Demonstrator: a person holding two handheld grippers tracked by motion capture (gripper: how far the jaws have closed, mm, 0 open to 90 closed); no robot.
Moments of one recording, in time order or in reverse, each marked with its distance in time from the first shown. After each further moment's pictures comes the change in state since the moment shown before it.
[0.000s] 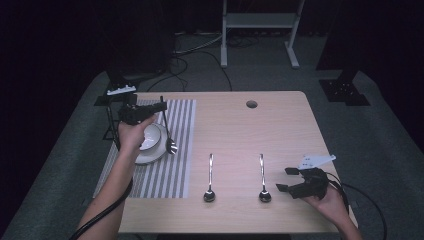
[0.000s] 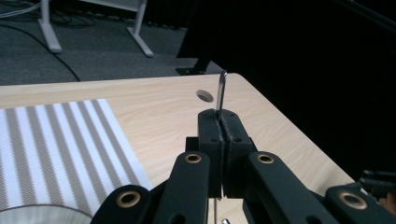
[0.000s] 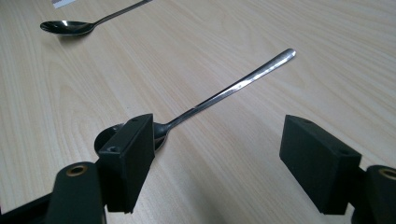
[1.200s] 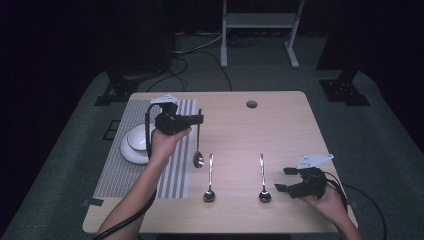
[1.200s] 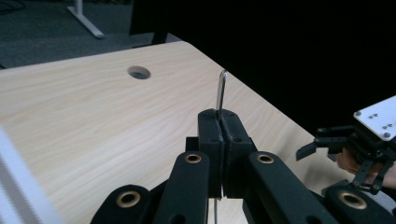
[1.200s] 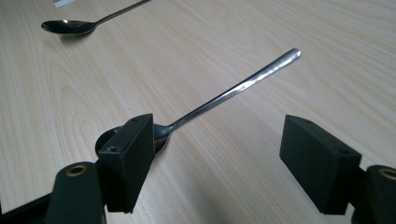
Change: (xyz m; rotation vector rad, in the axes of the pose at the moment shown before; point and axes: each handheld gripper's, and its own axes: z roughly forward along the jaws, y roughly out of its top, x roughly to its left) left arm -0.076 -0.021 0.057 0.118 -0.150 0.137; right arm 0.000 0.002 0.003 0.009 0.011 0.004
